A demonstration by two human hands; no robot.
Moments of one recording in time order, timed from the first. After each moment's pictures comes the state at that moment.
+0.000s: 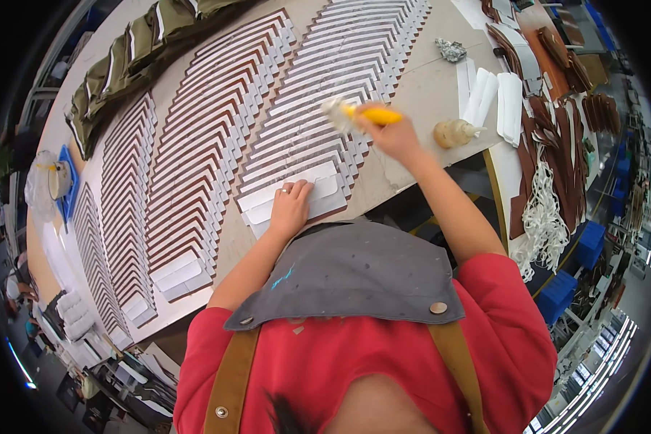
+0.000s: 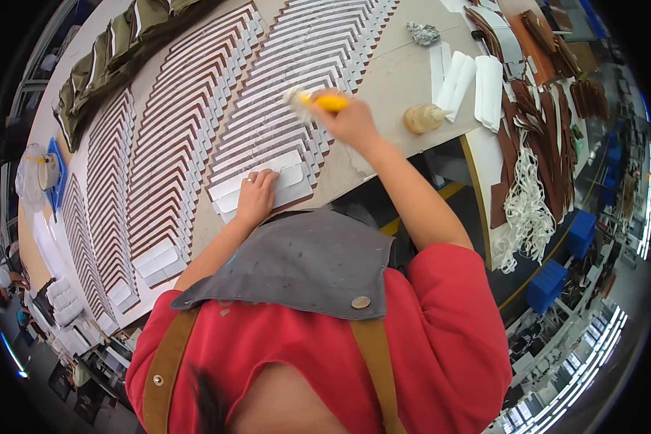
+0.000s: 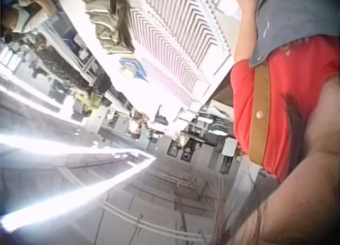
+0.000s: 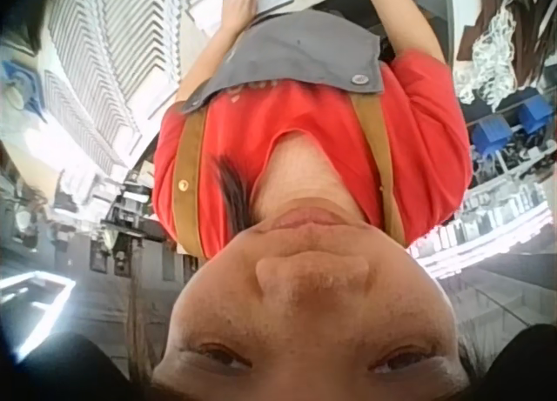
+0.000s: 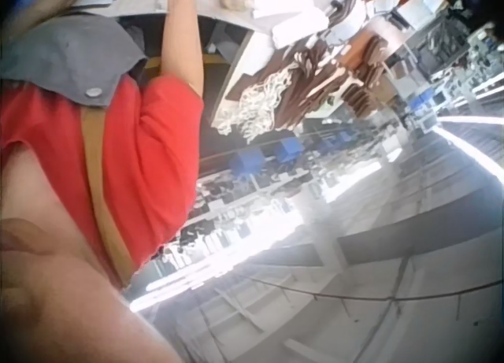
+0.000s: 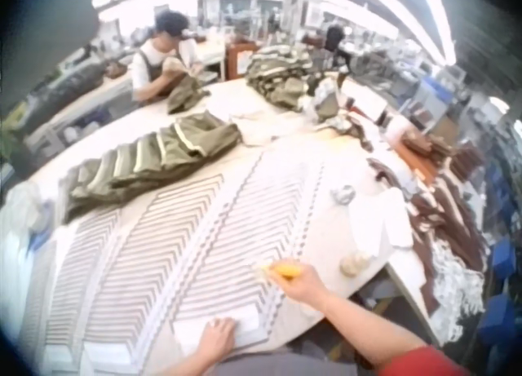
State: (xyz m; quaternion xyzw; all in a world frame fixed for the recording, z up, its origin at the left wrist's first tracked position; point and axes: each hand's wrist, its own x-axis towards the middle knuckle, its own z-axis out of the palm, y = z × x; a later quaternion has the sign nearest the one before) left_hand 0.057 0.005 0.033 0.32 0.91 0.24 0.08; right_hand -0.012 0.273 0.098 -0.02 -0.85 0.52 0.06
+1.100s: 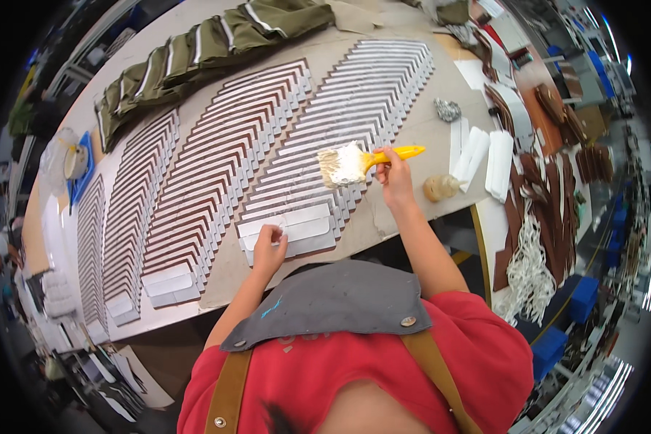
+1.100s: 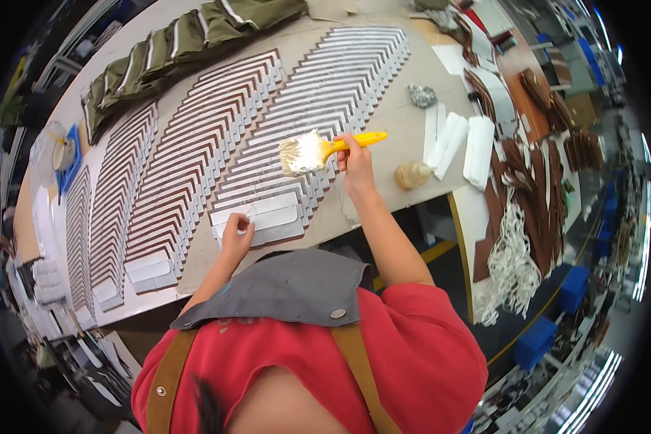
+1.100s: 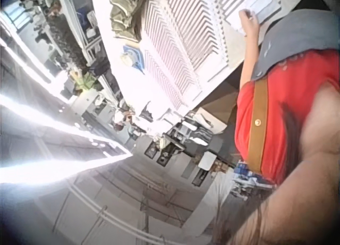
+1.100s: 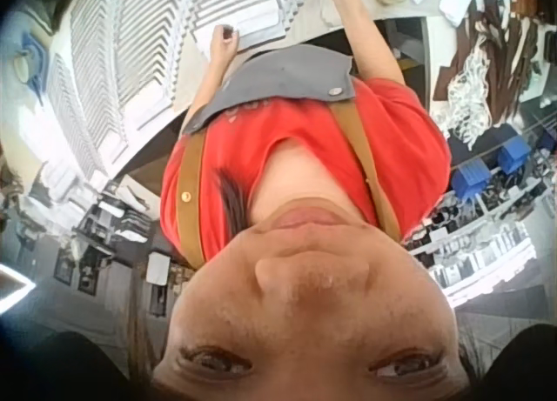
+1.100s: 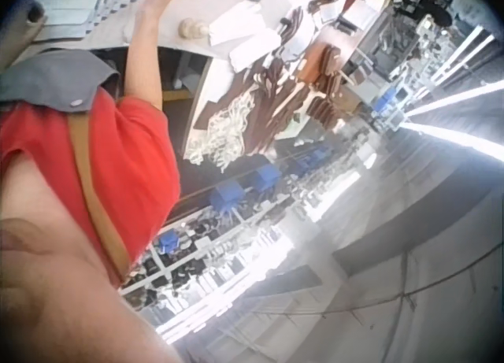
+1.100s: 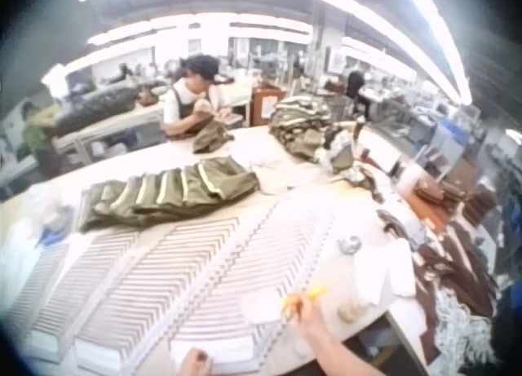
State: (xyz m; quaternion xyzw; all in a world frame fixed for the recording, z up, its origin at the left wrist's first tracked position) left_hand 0.081 -0.013 0.046 0.04 0.88 0.48 0.05; right_hand -0.020 0.291 0.103 -0.25 -0.49 0.83 0.00
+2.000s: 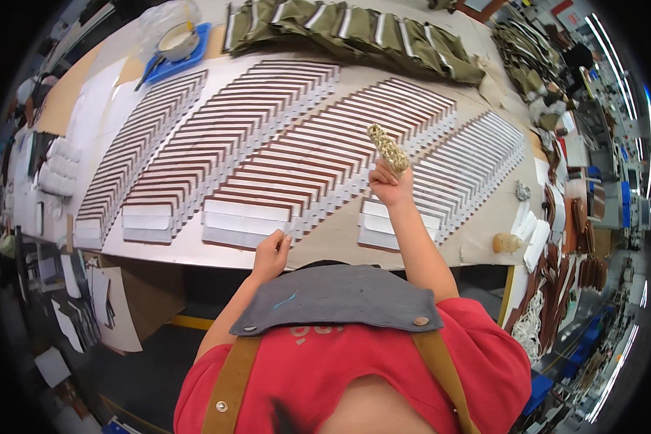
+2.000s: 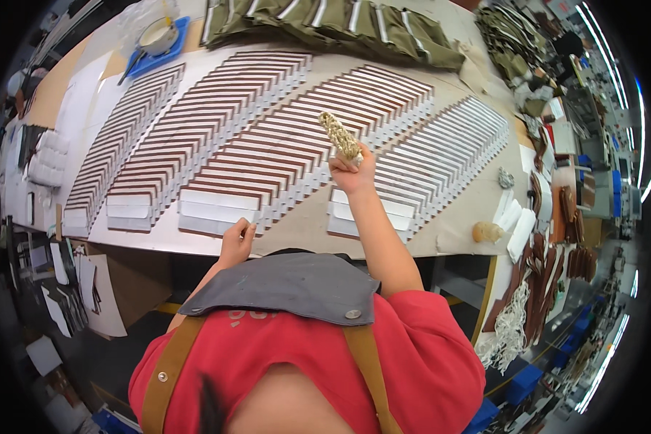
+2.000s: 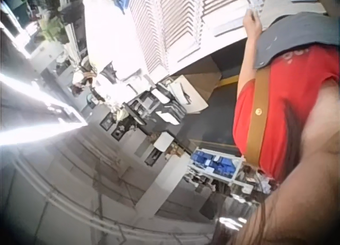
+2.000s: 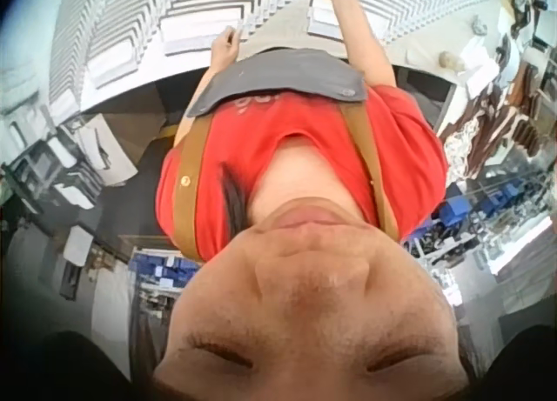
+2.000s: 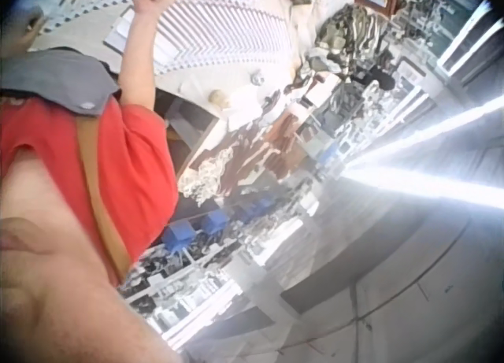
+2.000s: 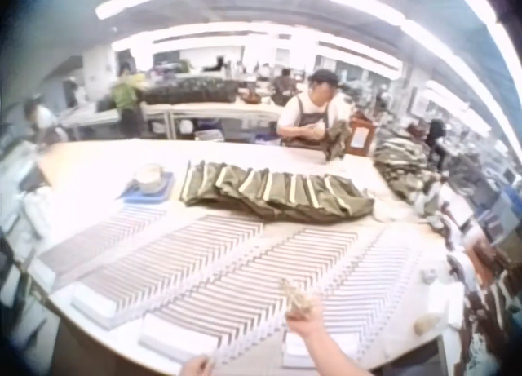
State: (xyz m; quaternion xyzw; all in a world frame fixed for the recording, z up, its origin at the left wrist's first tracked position) left_hand 0.183 -0.266 0.091 -0.10 0.85 0.52 -0.01; right_hand -0.030 -0.036 0.126 -0.20 -0.03 0.94 -0.28
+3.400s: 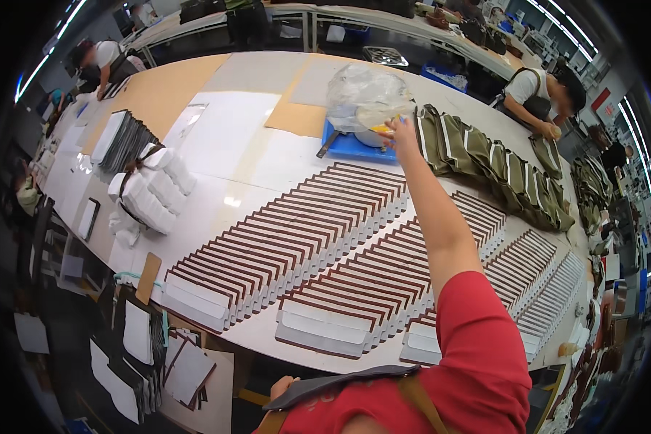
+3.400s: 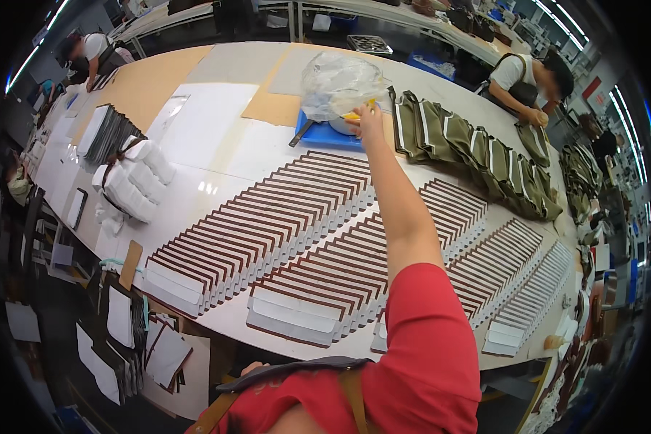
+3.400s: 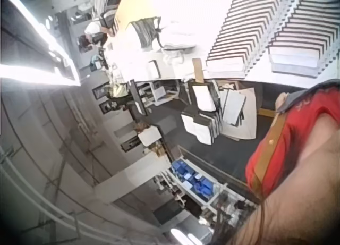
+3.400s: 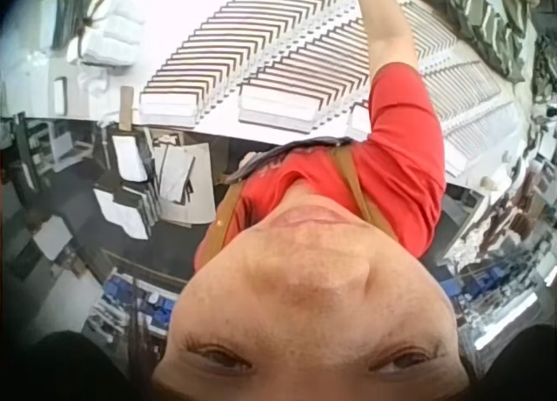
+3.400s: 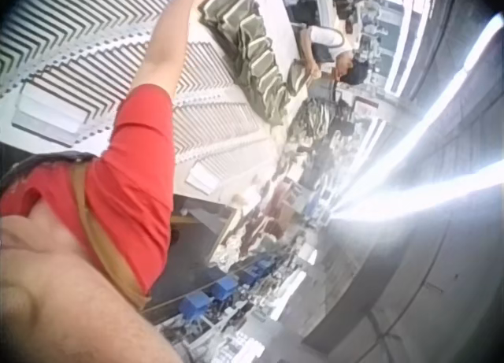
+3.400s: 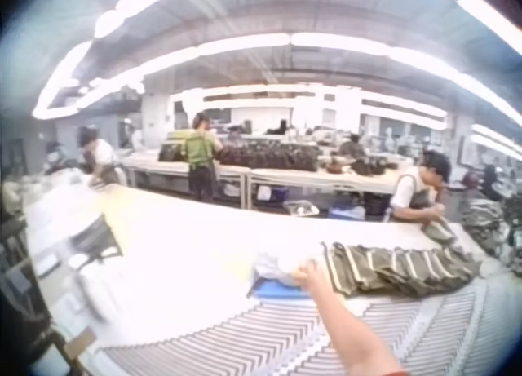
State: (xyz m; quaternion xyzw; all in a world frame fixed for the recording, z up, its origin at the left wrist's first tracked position) left_hand 0.418 -0.708 0.007 -0.32 0.82 0.47 0.08; right_hand -0.253 -0.690 0.161 0.03 -0.63 0.75 -0.16
